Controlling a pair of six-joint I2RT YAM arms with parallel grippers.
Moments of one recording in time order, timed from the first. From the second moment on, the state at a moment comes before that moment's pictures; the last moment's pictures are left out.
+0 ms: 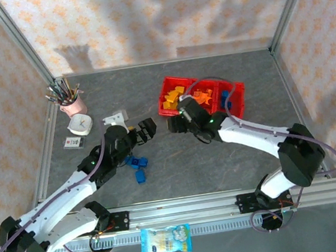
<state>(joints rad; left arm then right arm) -0.65 0.93 0.67 -0.16 -0.24 -0.80 0.79 1.50 1.02 -0.30 0.14 0.58</state>
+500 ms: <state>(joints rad) -0.65 0.72 0.62 -0.39 -0.38 -0.86 1.00 1.88 1.26 -0.19 0.07 0.63</state>
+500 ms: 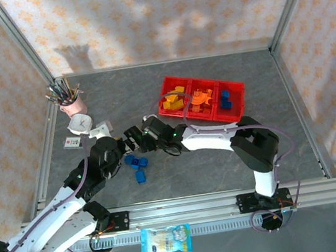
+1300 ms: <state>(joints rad) -0.63 0.52 0.65 -0.72 -0.57 -1.05 1.09 2.03 1.43 -0.27 -0.04 0.40</state>
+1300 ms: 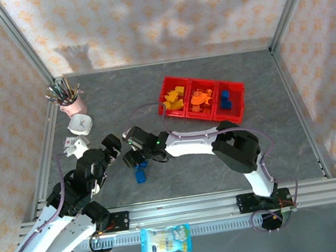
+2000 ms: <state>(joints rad) -0.63 0.51 0.65 -0.73 -0.58 -1.07 1.11 2.08 1.51 -0.39 -0.07 0.23</state>
